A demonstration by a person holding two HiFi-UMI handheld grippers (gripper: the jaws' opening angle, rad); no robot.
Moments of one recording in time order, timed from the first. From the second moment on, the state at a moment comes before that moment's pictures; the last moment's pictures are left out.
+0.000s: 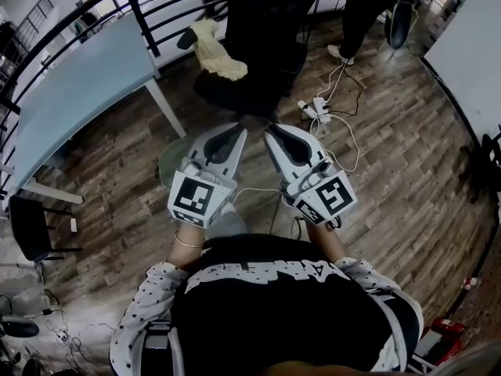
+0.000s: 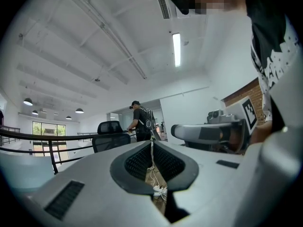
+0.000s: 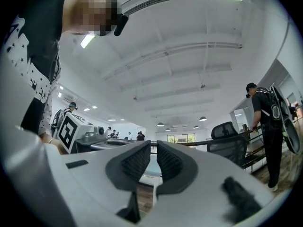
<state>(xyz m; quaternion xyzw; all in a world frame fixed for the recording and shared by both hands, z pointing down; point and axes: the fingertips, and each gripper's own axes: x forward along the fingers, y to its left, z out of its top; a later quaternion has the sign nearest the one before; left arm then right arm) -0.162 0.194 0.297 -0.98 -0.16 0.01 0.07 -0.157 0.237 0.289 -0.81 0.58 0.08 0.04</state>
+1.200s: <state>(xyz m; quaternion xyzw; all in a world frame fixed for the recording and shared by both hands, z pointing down) -0.089 0.134 0.303 -0.98 -0.17 0.01 0.06 -0.093 0.171 0.291 -0.80 0.59 0.08 0.03</state>
